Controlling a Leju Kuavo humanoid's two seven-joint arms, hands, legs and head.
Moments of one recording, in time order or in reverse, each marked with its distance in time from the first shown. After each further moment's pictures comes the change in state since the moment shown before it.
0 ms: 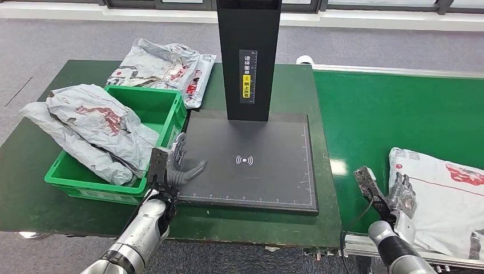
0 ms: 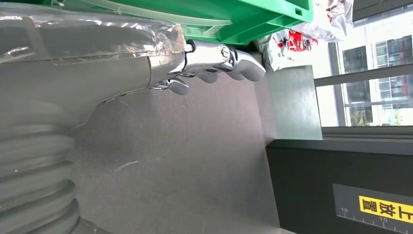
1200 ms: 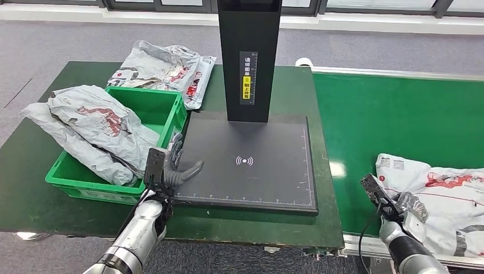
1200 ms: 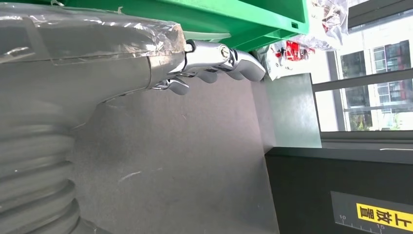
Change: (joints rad) left arm 0.024 0.007 0.028 -0.052 -0.040 -0.015 0.032; right arm -0.023 -0.032 -0.067 0.059 0.157 0.237 0.151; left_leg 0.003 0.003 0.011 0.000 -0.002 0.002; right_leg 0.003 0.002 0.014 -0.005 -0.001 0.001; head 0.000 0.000
